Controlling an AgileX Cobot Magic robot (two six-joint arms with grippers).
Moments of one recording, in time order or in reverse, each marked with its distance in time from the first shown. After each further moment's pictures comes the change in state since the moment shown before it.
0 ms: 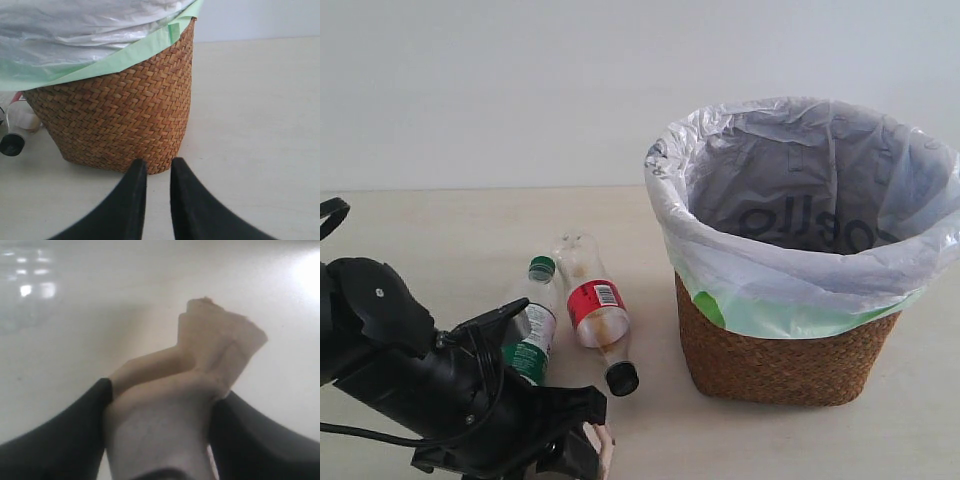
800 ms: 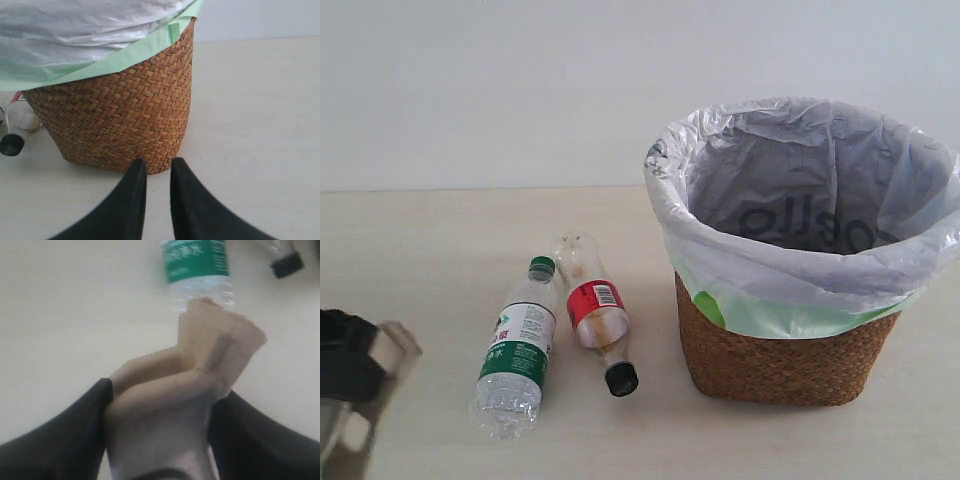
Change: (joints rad) left arm 0.329 -0.619 -0.009 0.722 0.398 -0.336; right arm 0.000 0.000 0.000 0.000 0.000 0.000
